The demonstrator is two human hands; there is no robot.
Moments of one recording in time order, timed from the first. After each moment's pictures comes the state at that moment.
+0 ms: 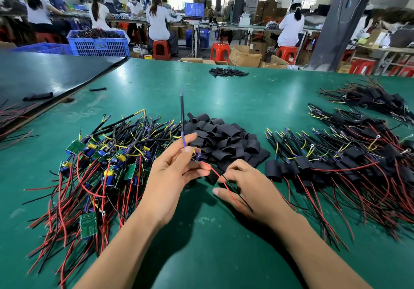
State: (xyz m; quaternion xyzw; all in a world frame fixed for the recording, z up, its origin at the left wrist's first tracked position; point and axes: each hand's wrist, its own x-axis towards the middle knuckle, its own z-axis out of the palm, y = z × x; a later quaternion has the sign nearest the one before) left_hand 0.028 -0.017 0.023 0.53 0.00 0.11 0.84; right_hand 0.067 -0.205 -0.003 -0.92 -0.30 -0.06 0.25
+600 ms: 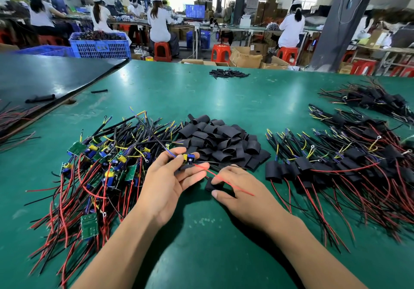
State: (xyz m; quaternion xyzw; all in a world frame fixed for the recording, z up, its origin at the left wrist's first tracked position) left_hand 0.033 -0.009 0.018 0.44 0.10 0.06 0.89; right_hand 0.068 -0.193 -0.014 -0.91 -0.30 -0.05 0.27
